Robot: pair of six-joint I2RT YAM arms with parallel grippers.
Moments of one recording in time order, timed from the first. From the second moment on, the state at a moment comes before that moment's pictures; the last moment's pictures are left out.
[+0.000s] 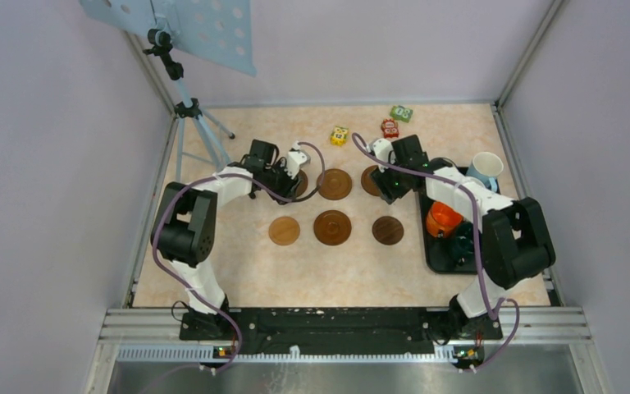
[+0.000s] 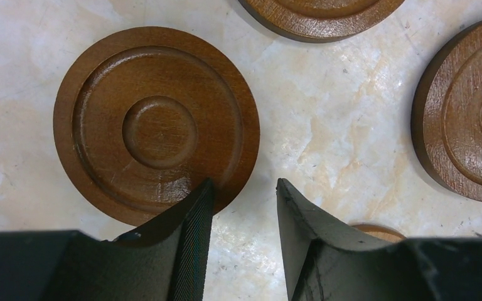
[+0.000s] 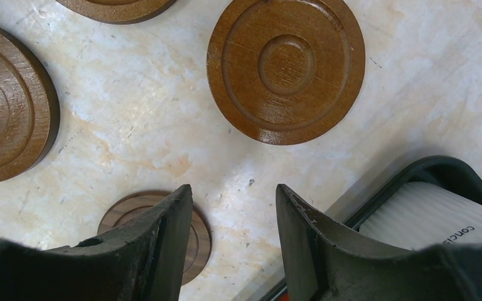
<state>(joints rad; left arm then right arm) -0.30 1.82 1.12 -0.26 0.42 0.48 0.40 1.61 1.10 -0.42 -0.10 -0.32</state>
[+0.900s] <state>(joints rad) -0.30 1.57 1.17 -0.44 0.49 0.44 0.28 1.39 1.23 -0.57 -0.23 -0.28</state>
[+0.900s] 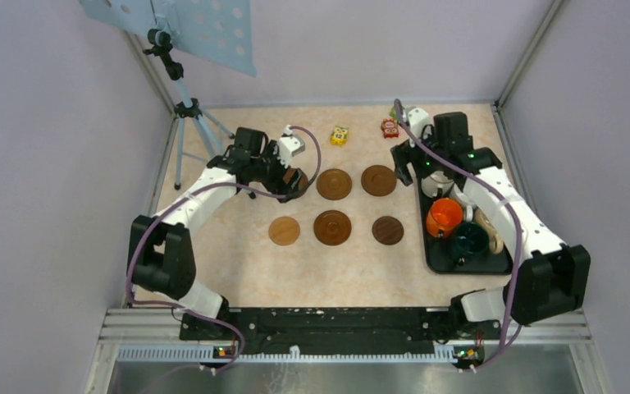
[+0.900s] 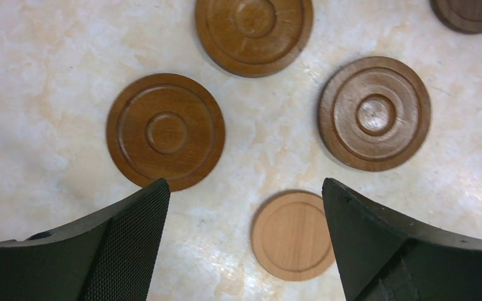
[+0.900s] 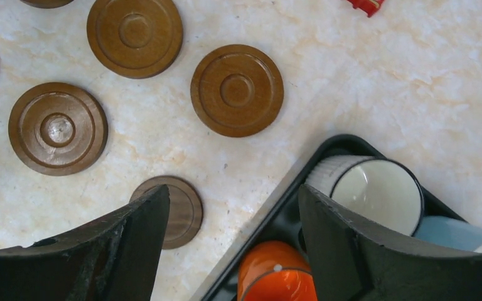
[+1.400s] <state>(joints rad) -0.36 1.44 1.07 -0.49 0.58 0.43 -0.32 1.38 1.36 -0.89 -0.31 -0.45</state>
